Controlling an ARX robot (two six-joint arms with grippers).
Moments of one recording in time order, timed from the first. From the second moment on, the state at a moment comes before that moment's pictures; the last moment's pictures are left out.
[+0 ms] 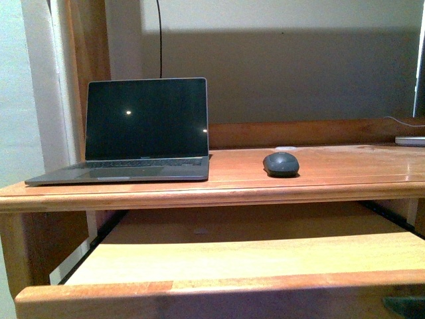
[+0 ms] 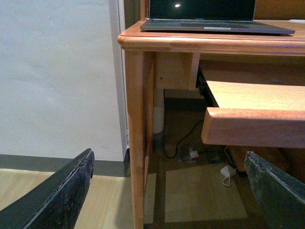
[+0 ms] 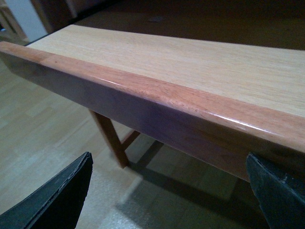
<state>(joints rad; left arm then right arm) -0.01 0.01 0.01 0.00 0.00 0.00 0.21 1.55 0.45 0.89 -0.53 -0.01</state>
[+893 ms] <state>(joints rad) -0.01 0.01 0.01 0.00 0.00 0.00 0.43 1.92 0.97 0.78 0.11 0.01</state>
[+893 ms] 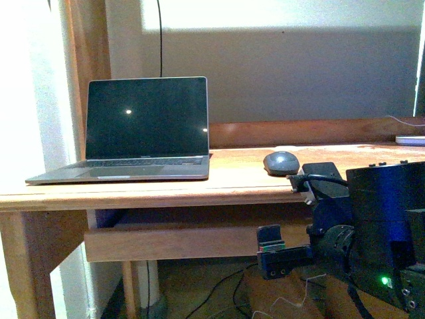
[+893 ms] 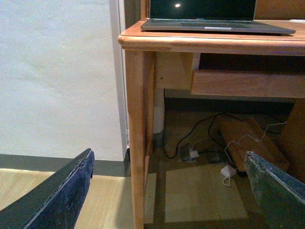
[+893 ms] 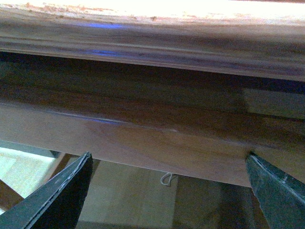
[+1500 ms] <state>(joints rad) -0.01 0.01 0.01 0.00 0.00 0.00 0.00 1.15 0.36 0.67 -0.36 0.34</state>
